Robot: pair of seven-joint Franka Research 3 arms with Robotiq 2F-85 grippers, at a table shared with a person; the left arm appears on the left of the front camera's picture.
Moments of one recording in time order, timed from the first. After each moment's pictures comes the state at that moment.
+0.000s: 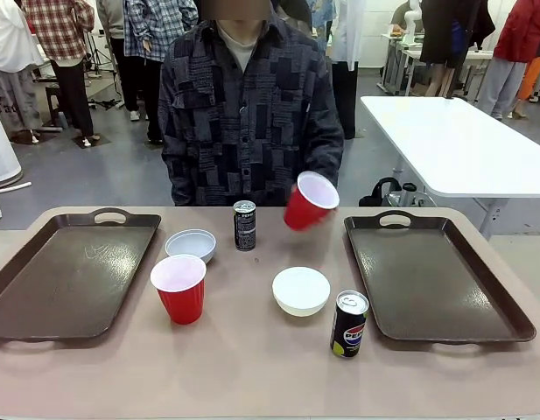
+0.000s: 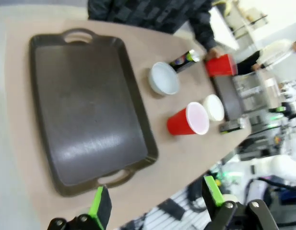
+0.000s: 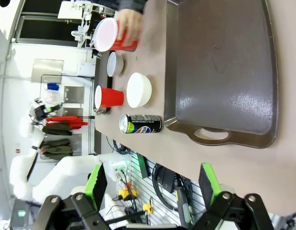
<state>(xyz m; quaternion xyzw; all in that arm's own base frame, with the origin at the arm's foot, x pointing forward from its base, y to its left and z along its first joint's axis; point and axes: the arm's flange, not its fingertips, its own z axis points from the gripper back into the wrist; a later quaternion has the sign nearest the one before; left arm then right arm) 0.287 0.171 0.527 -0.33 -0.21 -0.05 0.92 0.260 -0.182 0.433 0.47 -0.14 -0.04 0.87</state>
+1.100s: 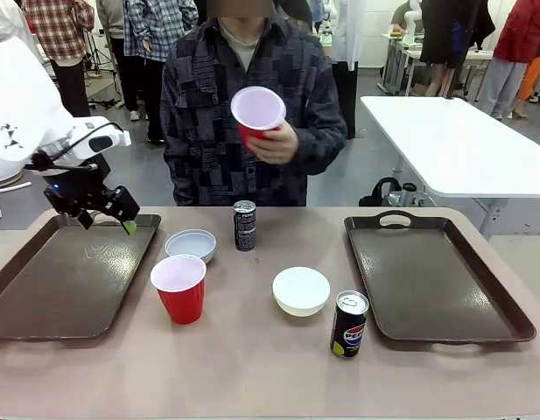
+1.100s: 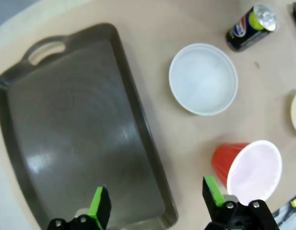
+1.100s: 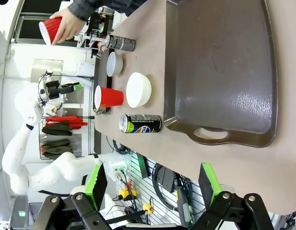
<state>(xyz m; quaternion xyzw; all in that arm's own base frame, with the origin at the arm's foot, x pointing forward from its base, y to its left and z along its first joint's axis) 0.417 -0.123 0.450 -0.04 -0.14 -0.11 0.98 0.260 -0.182 0.433 0.47 -0.14 -0.04 0.87</state>
